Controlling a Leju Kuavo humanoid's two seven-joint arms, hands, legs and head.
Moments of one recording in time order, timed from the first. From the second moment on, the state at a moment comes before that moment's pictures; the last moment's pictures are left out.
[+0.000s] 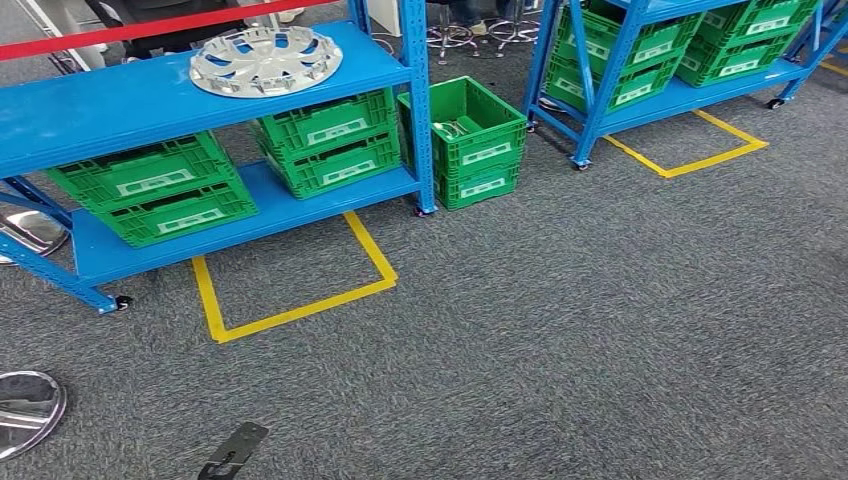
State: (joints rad) left arm -0.07 -0.14 0.91 -0.27 -1.26 0.18 -0.06; right arm -0.10 0.23 -1.14 -0.24 1.43 -0.11 -0.09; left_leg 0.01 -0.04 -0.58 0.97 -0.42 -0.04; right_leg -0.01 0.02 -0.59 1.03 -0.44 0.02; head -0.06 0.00
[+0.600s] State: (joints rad) left arm -0.07 -0.14 0.91 -0.27 -1.30 0.18 -0.07; right arm -0.10 0.23 -1.15 -0.24 1.43 -0.10 -0.08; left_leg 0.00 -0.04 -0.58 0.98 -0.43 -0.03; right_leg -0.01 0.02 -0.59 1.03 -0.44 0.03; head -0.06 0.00
